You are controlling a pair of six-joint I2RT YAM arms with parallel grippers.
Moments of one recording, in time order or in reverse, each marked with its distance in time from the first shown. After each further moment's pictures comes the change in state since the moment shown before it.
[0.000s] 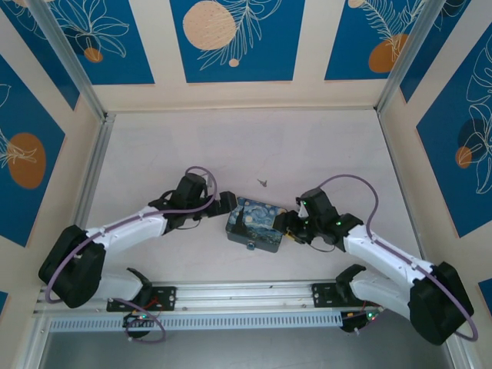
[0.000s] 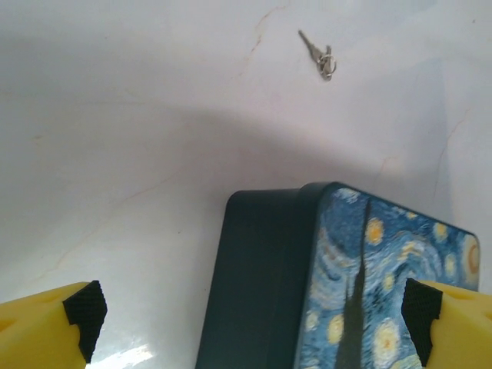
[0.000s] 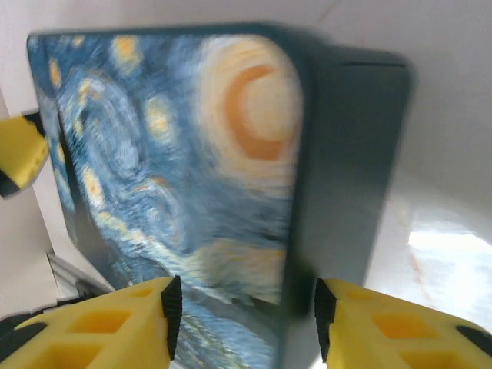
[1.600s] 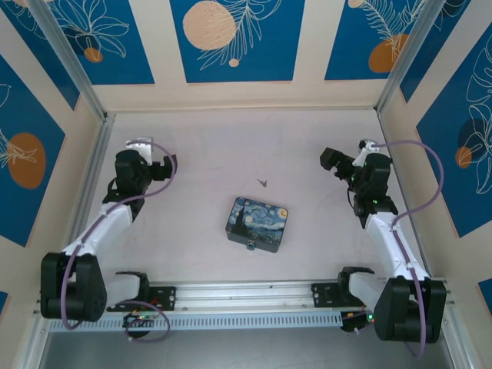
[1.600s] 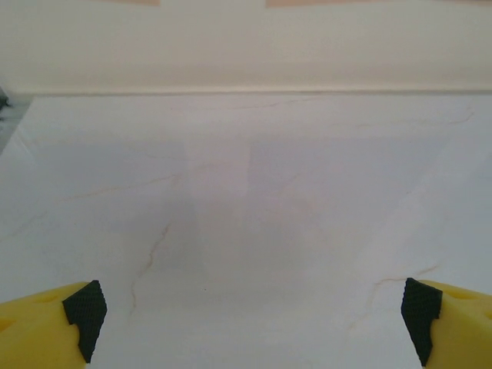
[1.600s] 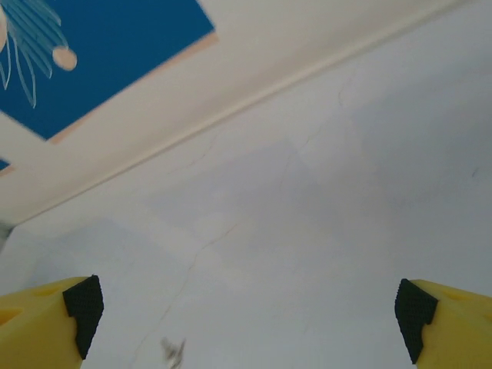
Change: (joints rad) left arm 0.571 -0.149 0.025 0.185 -0.135 0.684; right arm -0.659 -0.017 0.146 0.343 0.094 -0.493
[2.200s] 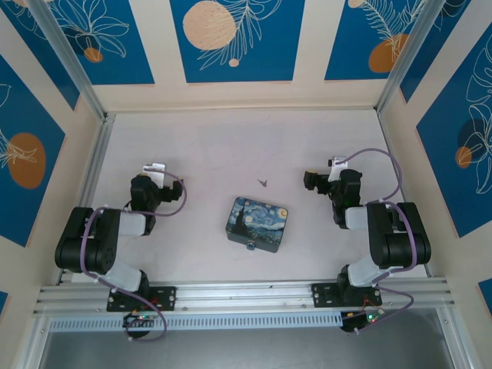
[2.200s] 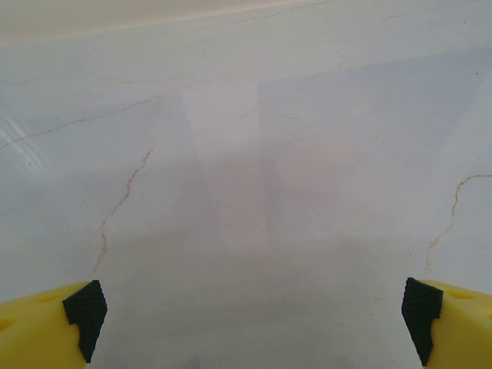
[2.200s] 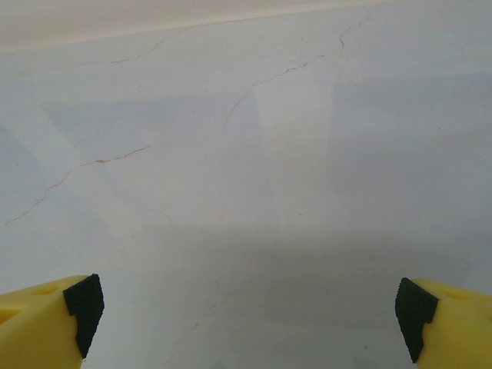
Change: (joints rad) left arm 0.000 0.362 -0.324 0.691 -0.022 0.195; right arm 0.076 0.530 -0.235 0.761 0.133 -0.382
